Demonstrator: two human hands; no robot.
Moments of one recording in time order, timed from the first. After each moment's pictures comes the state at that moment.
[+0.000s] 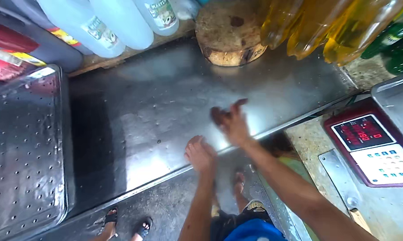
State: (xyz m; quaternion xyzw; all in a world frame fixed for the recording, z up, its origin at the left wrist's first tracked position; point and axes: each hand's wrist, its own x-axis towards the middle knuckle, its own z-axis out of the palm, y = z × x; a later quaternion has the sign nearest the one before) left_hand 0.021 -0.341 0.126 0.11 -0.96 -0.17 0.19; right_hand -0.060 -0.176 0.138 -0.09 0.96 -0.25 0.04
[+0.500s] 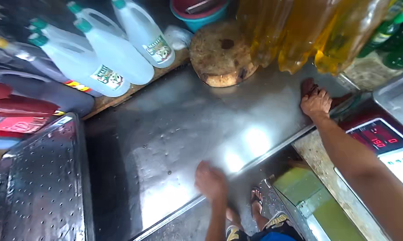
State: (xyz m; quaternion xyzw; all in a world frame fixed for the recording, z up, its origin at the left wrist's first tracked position) left_hand 0.010 -0.335 0.138 0.16 -0.96 -0.15 0.15; right_hand -0.156 0.127 0.150 0.35 0.93 -0.09 -0.01
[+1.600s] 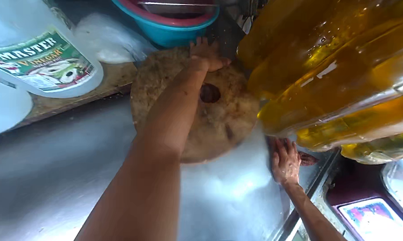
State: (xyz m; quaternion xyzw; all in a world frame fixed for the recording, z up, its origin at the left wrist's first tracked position) left_hand -0.653 -0.132 0.243 -0.26 -0.95 -0.13 -0.04; right_hand -0.213 0.052 0.107 0.26 0.96 -0.02 -0.12
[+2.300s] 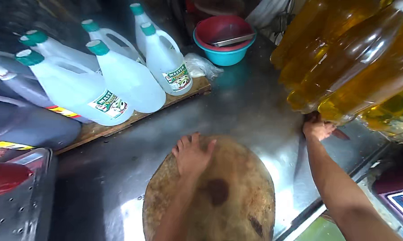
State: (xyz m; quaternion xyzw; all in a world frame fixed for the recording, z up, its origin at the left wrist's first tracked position) left_hand -0.296 -0.427 0.212 -0.01 -0.99 -0.10 0.02; right_hand -0.304 0.041 0.146 0.55 0.81 -0.17 -0.14
